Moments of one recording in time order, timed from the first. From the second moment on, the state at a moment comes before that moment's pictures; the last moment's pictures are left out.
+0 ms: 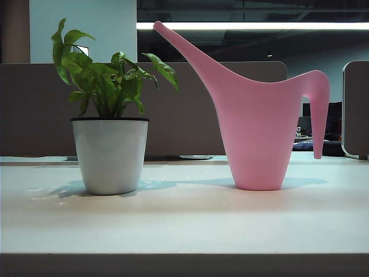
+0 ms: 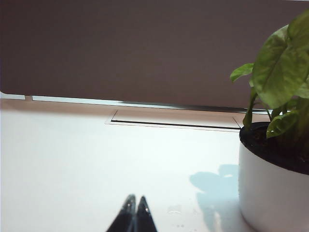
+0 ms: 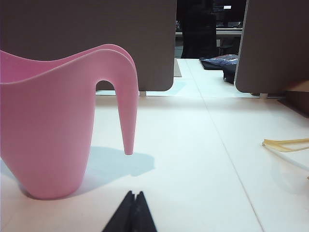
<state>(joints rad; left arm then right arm) 0.05 0.00 0.00 0.12 0.02 -0.03 0.02 0.00 0.01 0.06 0.05 -0.02</state>
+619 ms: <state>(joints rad) 0.05 0.00 0.00 0.12 0.02 -0.03 0.02 0.00 0.01 0.06 0.05 -0.02</state>
